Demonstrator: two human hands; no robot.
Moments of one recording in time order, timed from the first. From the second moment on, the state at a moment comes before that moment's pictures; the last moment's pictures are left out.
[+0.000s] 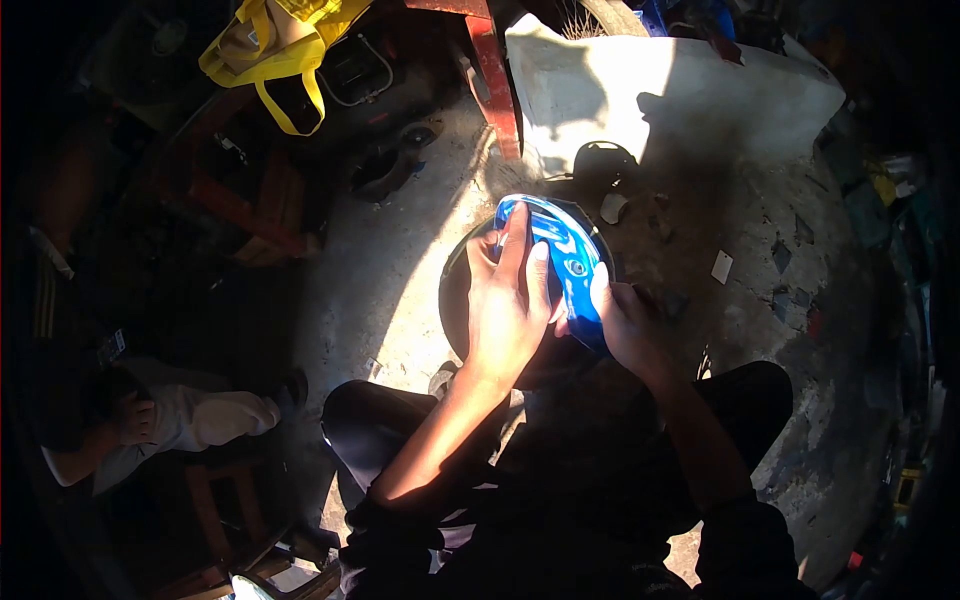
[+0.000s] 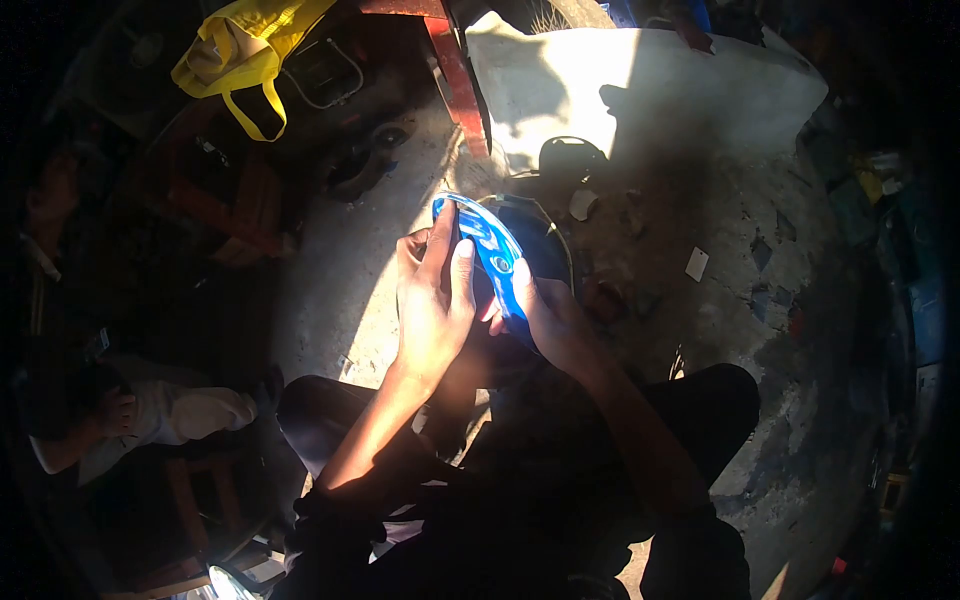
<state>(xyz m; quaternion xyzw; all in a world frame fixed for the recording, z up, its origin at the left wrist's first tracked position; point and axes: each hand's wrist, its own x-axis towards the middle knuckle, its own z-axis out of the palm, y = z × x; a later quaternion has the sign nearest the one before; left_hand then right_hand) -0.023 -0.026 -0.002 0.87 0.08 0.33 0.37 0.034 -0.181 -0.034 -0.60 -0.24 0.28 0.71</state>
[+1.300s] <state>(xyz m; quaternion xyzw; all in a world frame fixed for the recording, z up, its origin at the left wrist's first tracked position) -0.037 -0.022 0.011 0.86 0.03 0.34 0.38 0.035 -0.189 -0.036 -0.71 -0.28 0.22 0.61</state>
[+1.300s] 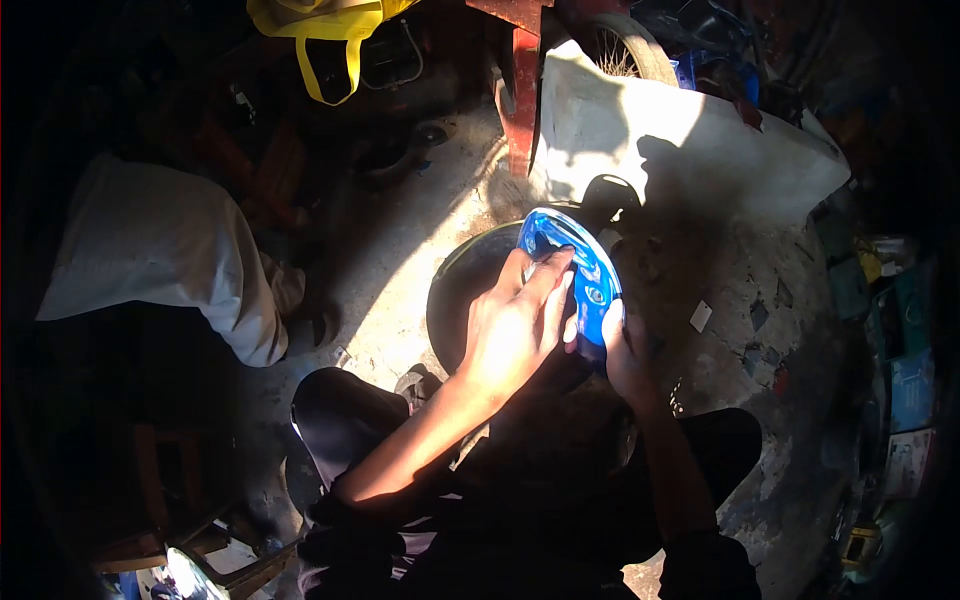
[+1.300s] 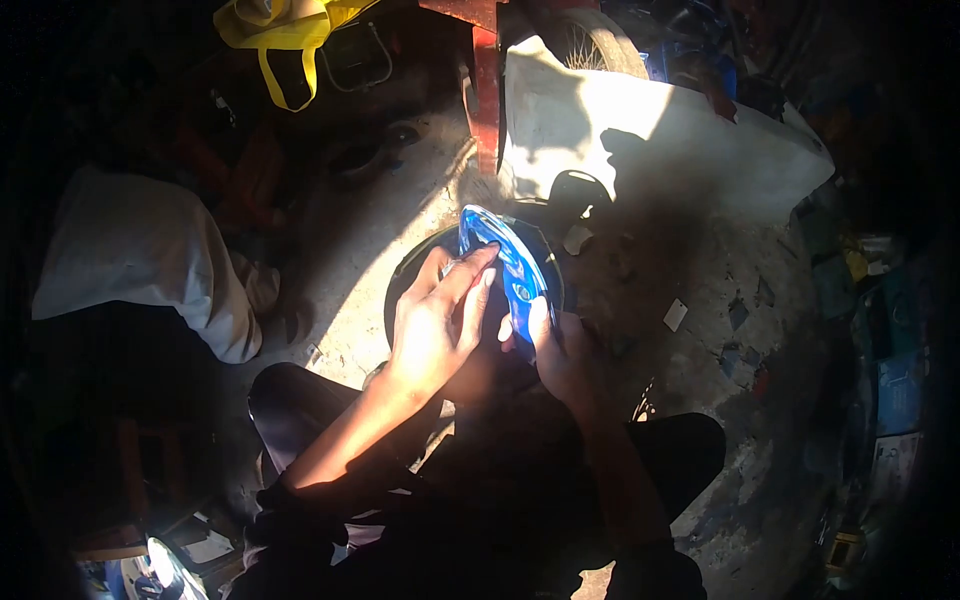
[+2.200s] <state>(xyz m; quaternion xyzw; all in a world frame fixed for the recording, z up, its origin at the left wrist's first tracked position) -0.030 -0.016 0.004 0.86 0.11 0.38 0.33 0.034 -0.191 -0.044 -0.68 -0.31 0.24 0.61</state>
